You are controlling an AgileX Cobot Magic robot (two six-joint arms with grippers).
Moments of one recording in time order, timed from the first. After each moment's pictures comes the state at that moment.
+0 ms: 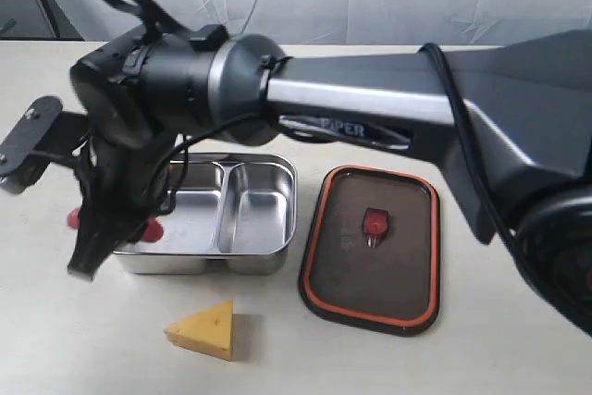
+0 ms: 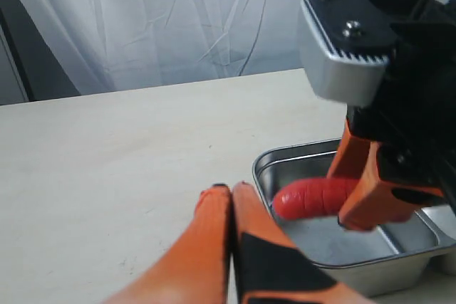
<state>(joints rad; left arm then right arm) -0.09 0.01 -0.01 -0.02 0.23 0.03 1.03 2.17 -1.80 0.06 0.84 -0.38</state>
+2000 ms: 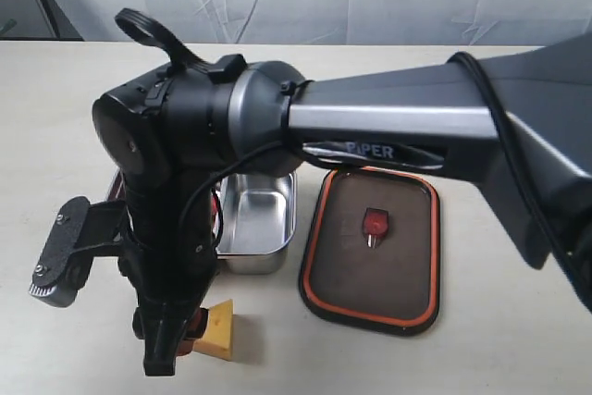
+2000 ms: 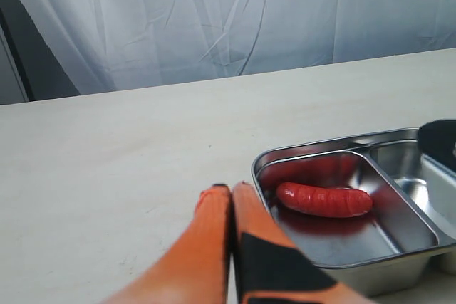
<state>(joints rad) -0.09 0.01 -0.01 -0.02 0.23 0.03 1.06 2.11 -1.63 0.19 1.11 -0.67</state>
